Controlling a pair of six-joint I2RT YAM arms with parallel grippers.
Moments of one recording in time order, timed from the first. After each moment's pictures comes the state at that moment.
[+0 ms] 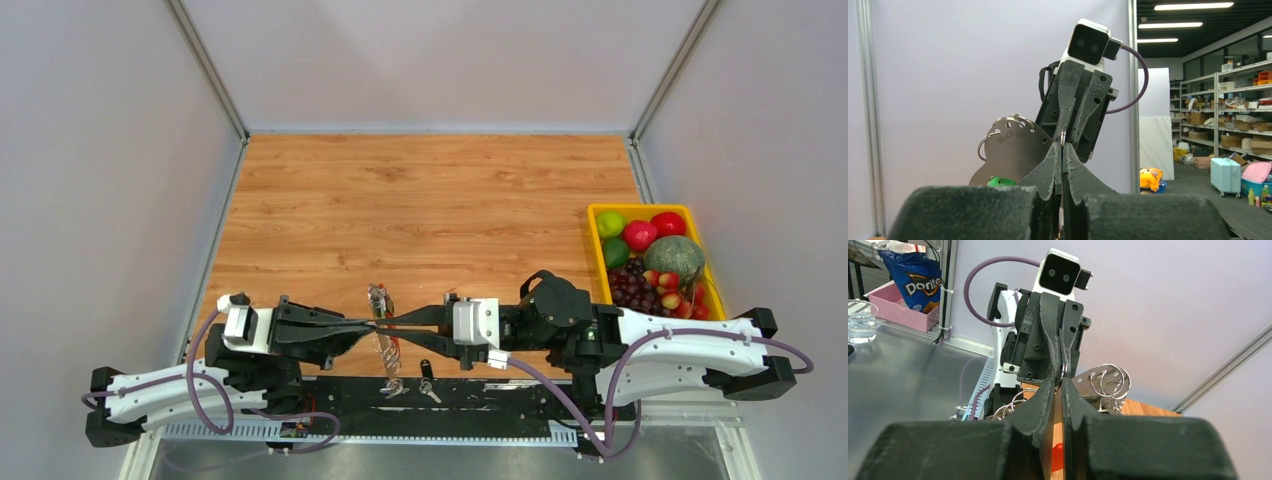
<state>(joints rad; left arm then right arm) -1.29 0.36 0.35 0.88 0.22 -0.19 1.52 1.02 1.10 0.14 -0.13 -0.37</state>
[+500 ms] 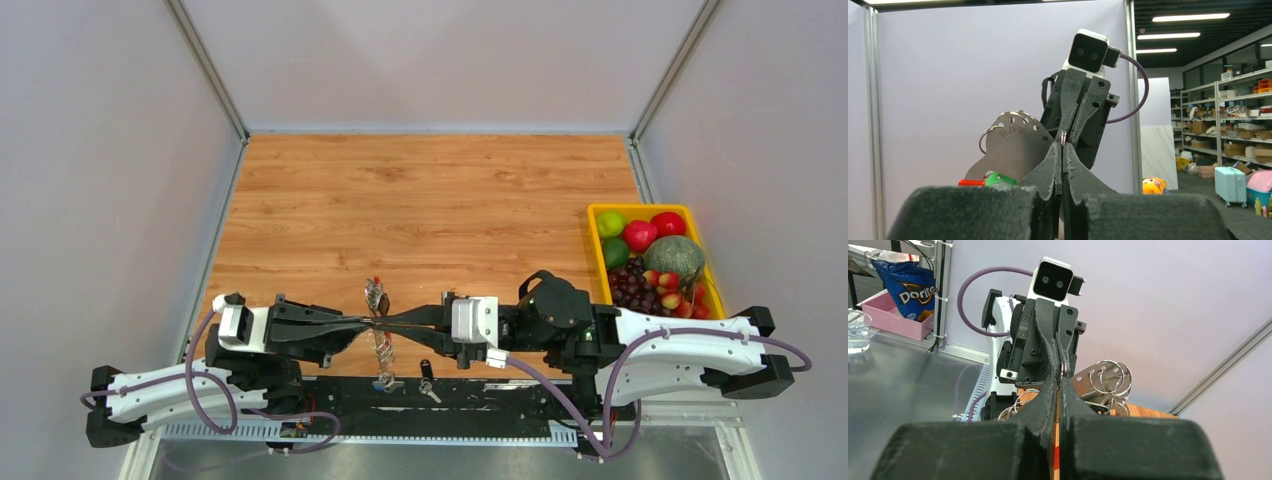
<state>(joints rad) -1.29 0.39 0.35 0.96 0.23 -0.19 1.53 1.04 1.12 0.16 -0.10 -0.37</state>
